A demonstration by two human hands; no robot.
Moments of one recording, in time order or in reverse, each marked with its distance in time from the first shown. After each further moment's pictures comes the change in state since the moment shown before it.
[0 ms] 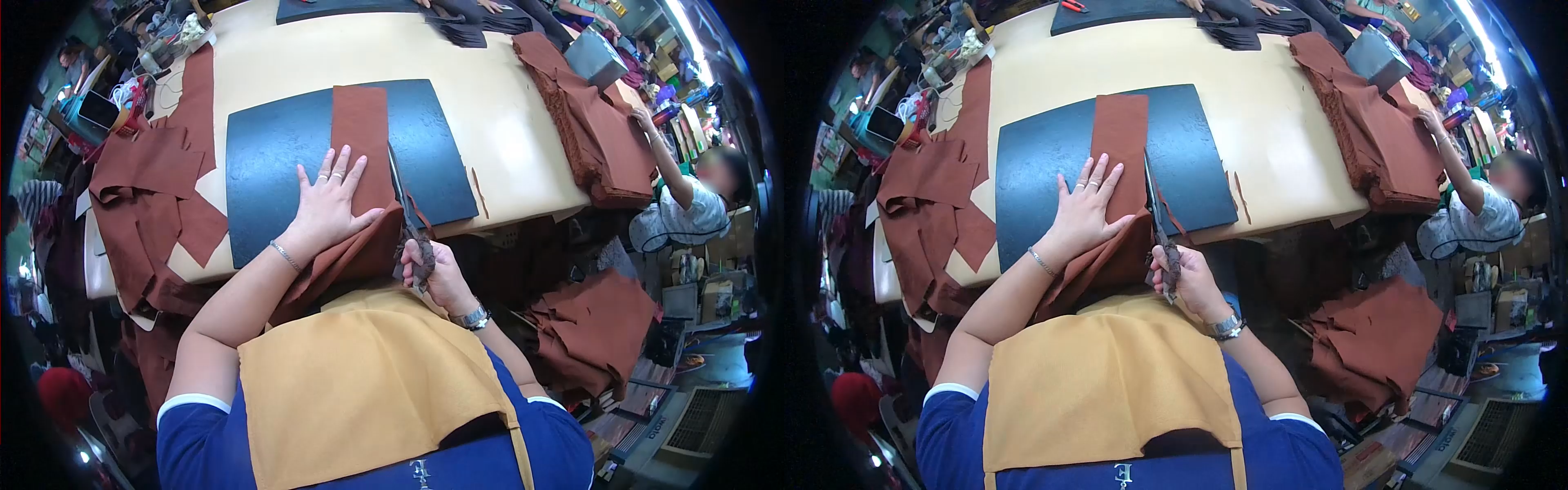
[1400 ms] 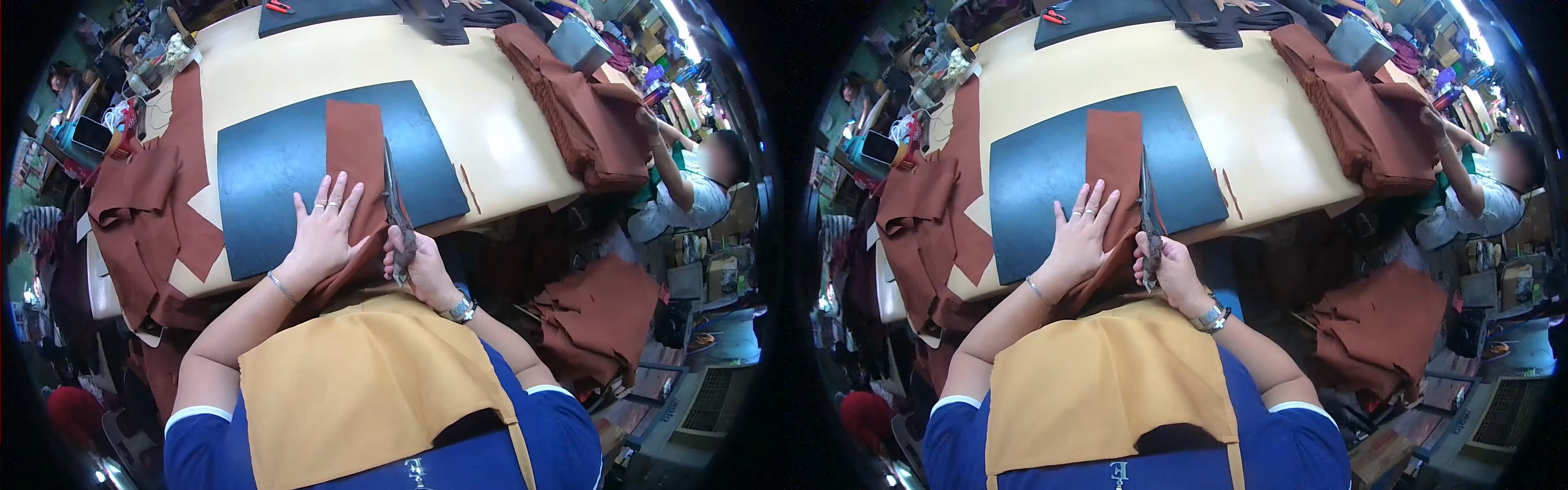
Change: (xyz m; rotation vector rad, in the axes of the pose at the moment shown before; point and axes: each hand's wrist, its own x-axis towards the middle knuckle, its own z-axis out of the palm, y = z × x) left_hand -0.025 0.016 -0.003 0.014 -0.045 0.081; right_hand 0.012 -0.003 0.023 0.123 0.107 -0.027
